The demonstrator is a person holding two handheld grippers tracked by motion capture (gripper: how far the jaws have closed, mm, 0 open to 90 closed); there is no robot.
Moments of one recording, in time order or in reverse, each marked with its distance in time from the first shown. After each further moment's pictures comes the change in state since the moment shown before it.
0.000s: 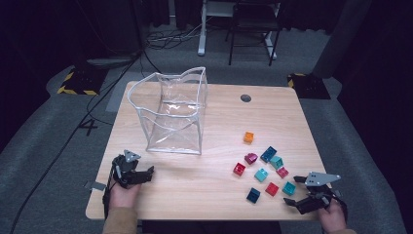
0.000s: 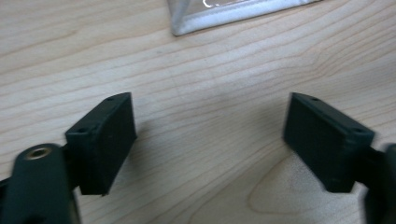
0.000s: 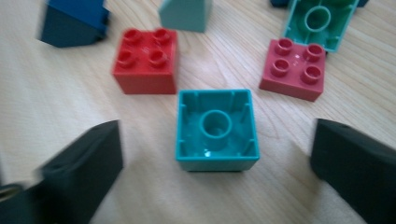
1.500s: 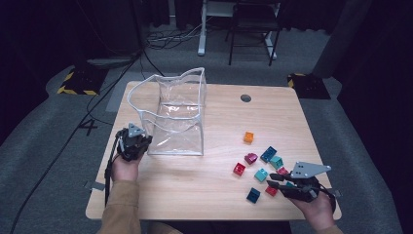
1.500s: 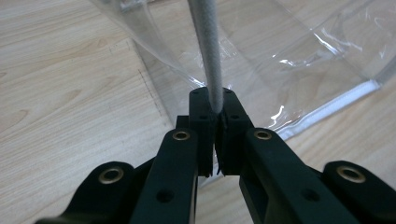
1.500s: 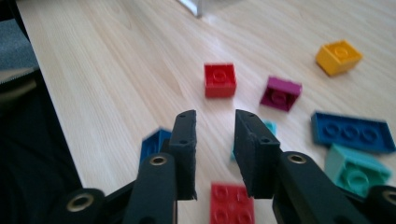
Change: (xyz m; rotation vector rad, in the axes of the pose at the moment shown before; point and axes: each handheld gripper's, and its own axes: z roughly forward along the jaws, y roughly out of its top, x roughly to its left) left arm 0.005 0.073 -0.009 -0.129 -0.071 0.101; right arm 0.052 0.094 -0.007 -0.083 0.017 -0.054
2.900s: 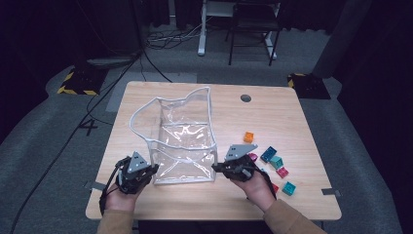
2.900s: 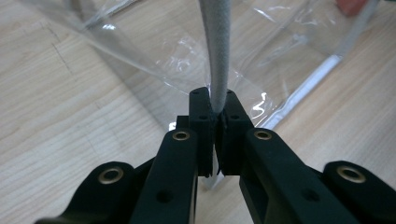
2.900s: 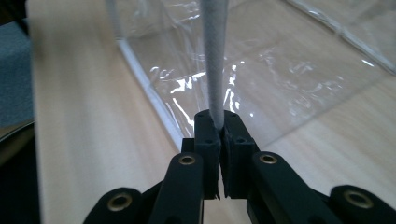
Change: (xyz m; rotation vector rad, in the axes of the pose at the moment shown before) left arm -0.058 -0.042 -0.060 0.022 -0.159 0.130; right arm 0.044 0.099 0.129 0.027 0.125 -0.076
